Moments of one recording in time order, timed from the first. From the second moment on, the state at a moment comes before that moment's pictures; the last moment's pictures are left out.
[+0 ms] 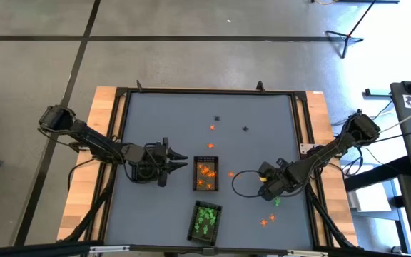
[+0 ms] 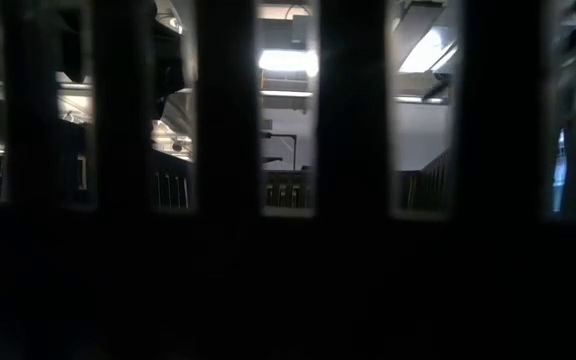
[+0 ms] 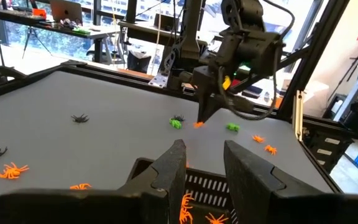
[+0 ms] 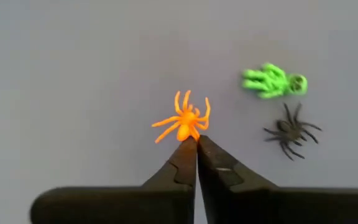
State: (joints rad) left arm -0.30 1.28 0.30 0.91 -0.38 -0.26; right arm 0.59 1.42 0.71 -0.73 0.21 1.17
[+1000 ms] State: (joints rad) left arm -0.30 1.28 0.30 0.89 -0.38 -0.26; right arm 0.23 1.56 0.91 0.10 0.00 0.36
